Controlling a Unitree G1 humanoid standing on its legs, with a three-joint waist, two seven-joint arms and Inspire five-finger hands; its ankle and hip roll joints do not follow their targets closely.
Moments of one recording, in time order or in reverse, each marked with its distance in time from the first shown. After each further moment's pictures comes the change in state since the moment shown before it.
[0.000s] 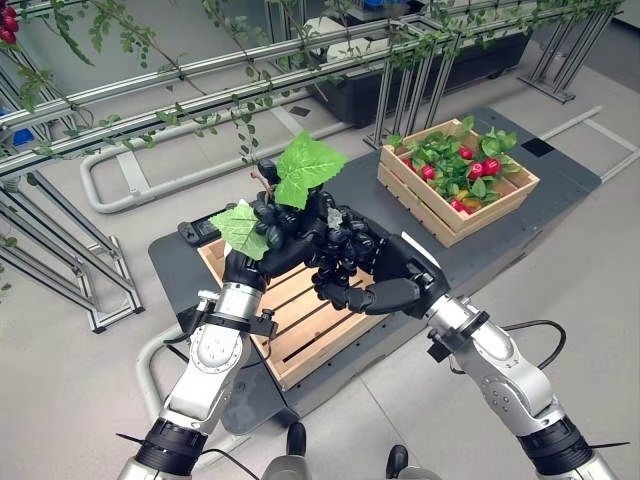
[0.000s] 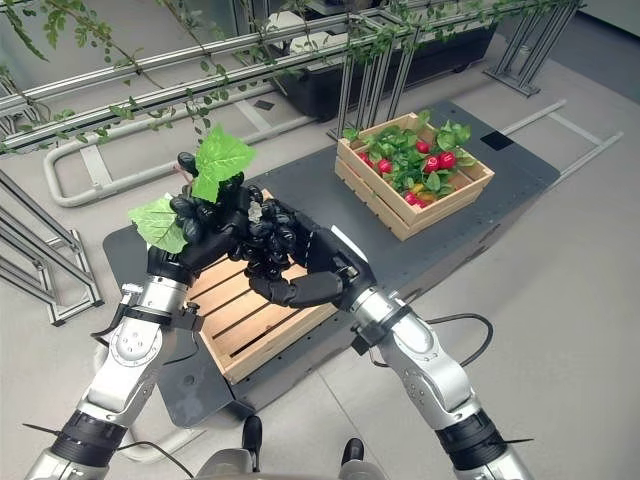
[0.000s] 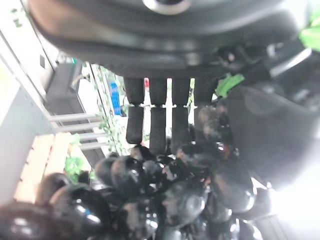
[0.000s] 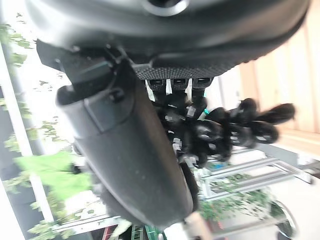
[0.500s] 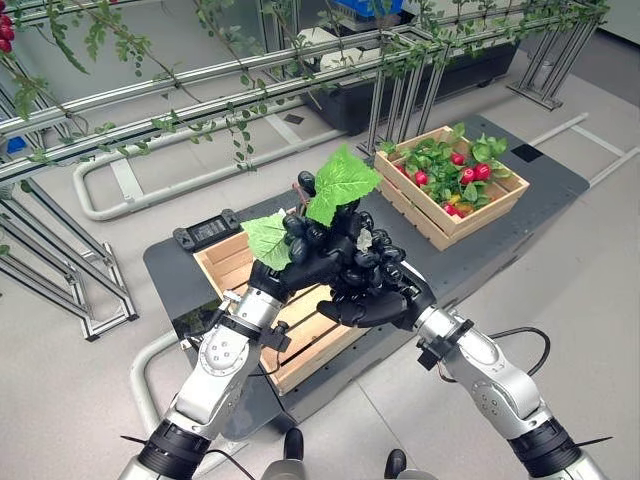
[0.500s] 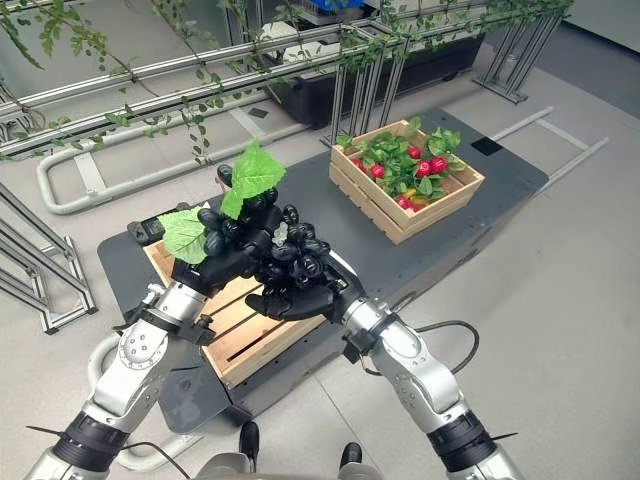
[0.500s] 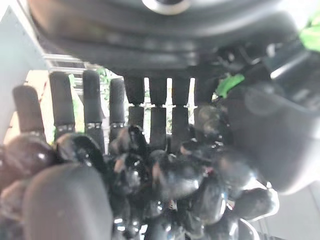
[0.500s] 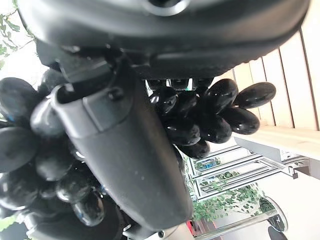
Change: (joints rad) left arm 0.000 0.020 -0.066 -0.042 -0.139 0.031 -0.169; right arm 0.014 0.033 0.022 0.038 0.002 0.014 -0.001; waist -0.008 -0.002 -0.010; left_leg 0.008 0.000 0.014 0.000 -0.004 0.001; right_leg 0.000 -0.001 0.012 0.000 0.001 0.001
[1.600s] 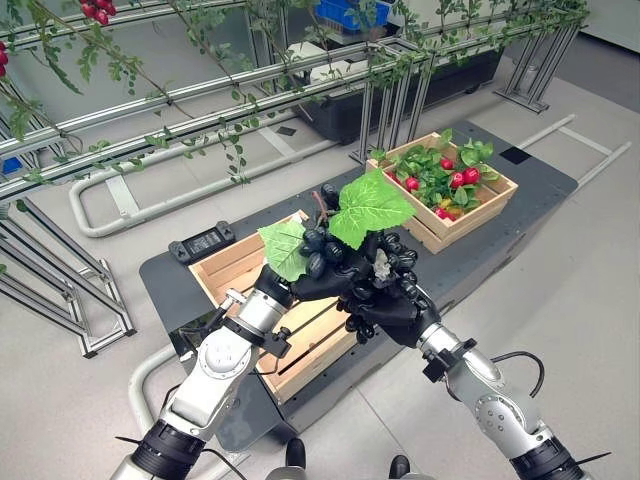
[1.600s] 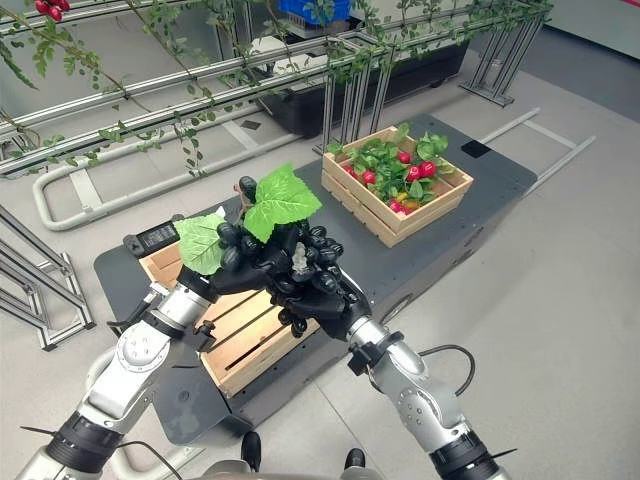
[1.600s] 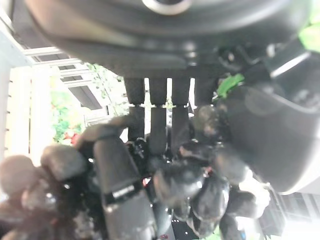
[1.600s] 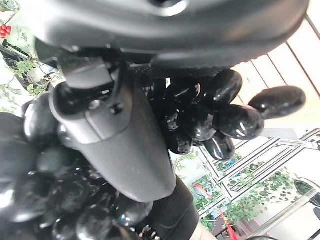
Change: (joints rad) left arm 0.001 0.038 -0.030 -0.031 0.138 -0.010 -0.018; right arm 0.099 0.018 -0.008 0.022 0.236 0.001 -0.029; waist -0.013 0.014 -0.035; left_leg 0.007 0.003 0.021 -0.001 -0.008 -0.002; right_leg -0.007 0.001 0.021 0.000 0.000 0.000
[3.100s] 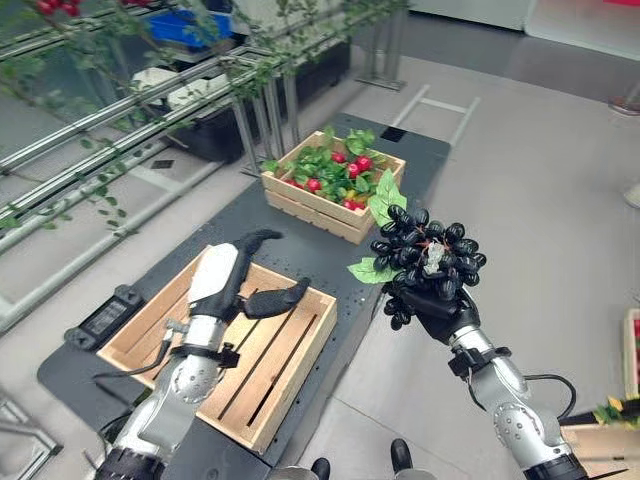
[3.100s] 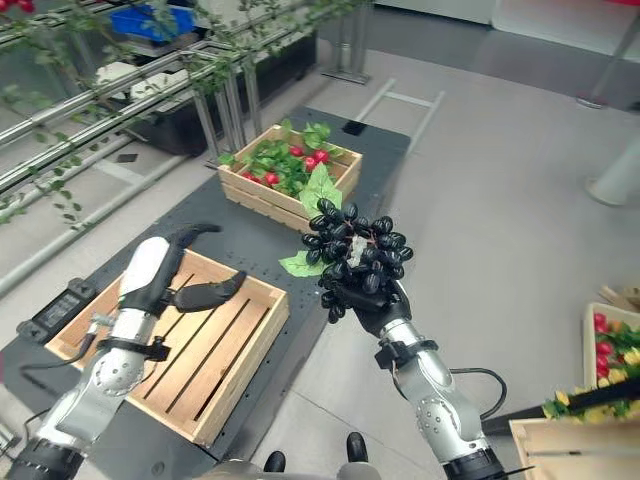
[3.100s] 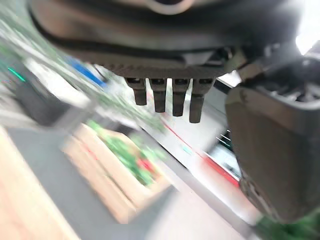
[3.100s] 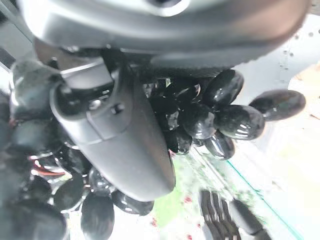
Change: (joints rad) left arm 0.091 0.089 0.096 0.204 0.587 0.012 0.295; right arm 0.082 0.057 -0.145 0.037 -0.005 -0.125 -0.103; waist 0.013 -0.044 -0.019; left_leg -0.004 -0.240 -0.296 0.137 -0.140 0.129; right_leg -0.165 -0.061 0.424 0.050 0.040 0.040
